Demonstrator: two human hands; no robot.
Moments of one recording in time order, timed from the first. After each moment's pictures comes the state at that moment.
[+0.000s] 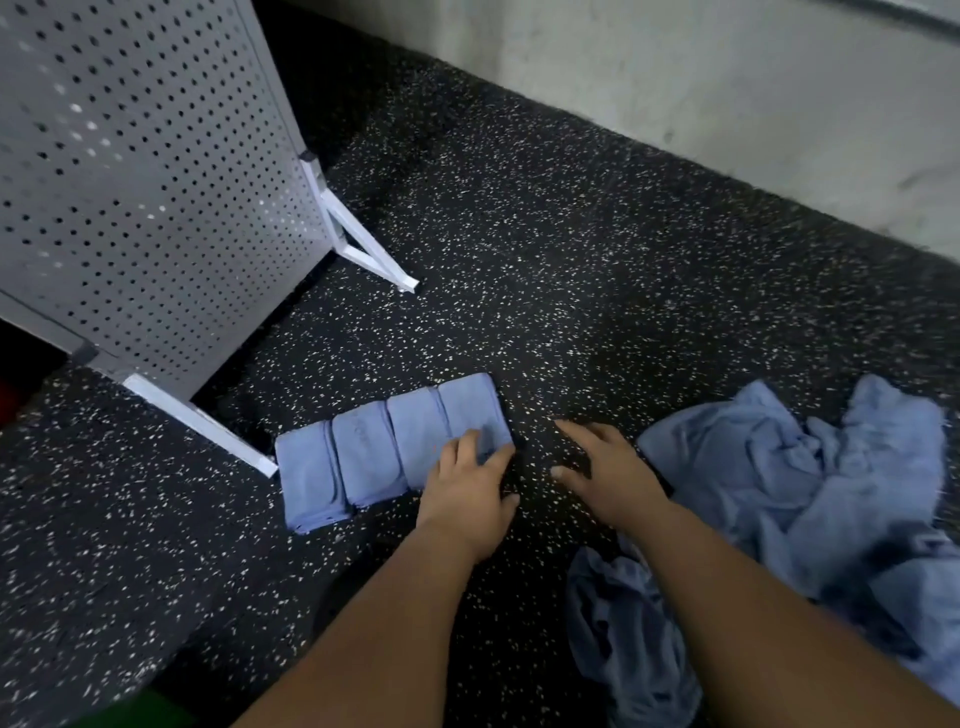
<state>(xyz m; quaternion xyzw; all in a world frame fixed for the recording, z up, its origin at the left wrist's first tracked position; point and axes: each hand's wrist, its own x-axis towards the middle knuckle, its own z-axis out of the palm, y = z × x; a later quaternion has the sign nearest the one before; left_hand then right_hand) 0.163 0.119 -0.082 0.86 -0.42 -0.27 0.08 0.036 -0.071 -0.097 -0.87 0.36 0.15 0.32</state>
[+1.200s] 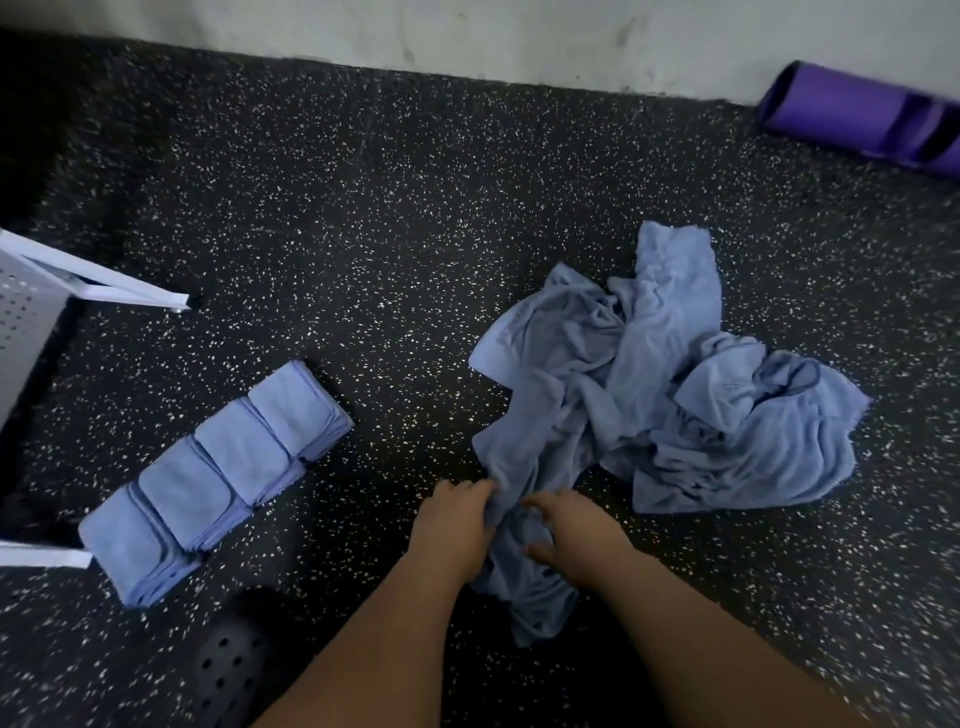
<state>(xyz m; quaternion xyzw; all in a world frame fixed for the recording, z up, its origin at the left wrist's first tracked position) 0.001 0.067 -0.132 0.74 -0.56 -0.36 -0.02 -0.178 -0.013 -0.112 -0.79 0.45 0.25 0.34</state>
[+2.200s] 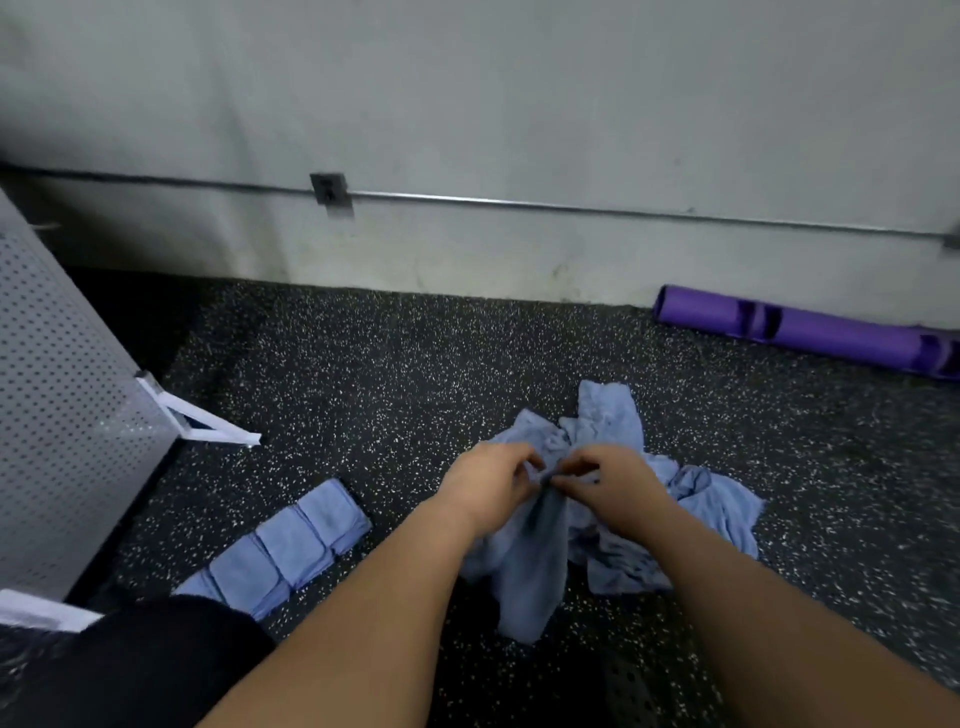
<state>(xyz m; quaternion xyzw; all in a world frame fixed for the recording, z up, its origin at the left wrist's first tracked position) -0.024 0.035 0.135 0.69 -0.67 -0.21 0.19 -0.226 -0.031 0.148 -0.82 0.48 -0.13 0.30</state>
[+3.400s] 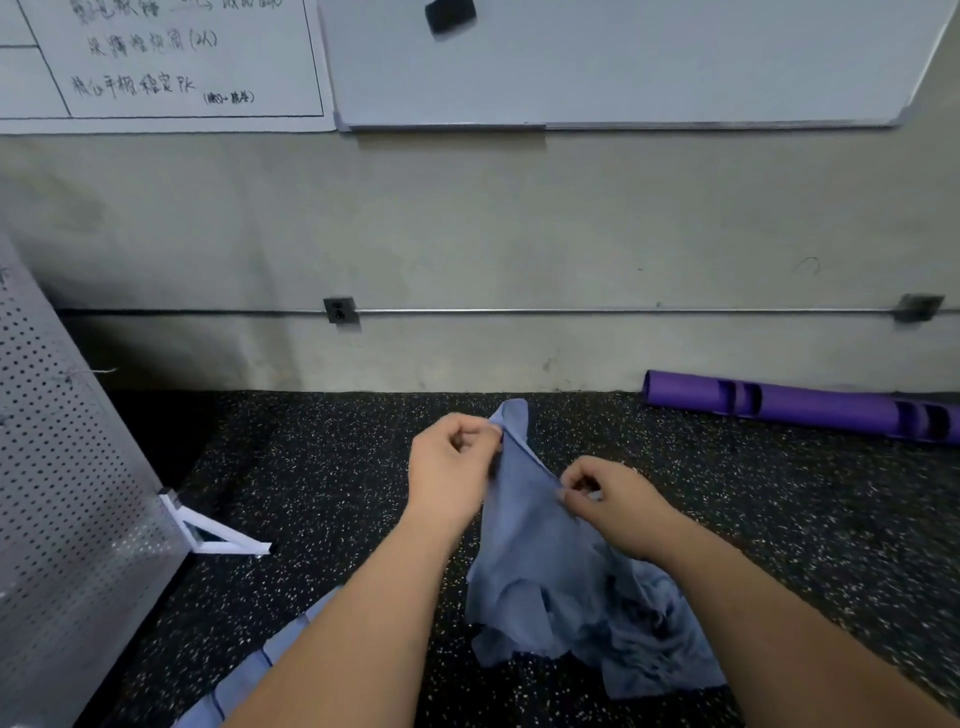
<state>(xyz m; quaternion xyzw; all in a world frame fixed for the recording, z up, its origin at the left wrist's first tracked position) -0.011 0.040 0.283 0.62 -0.39 -0.25 0.63 -0.222 -0.032 0.269 -0.82 0.44 -0.20 0.32</state>
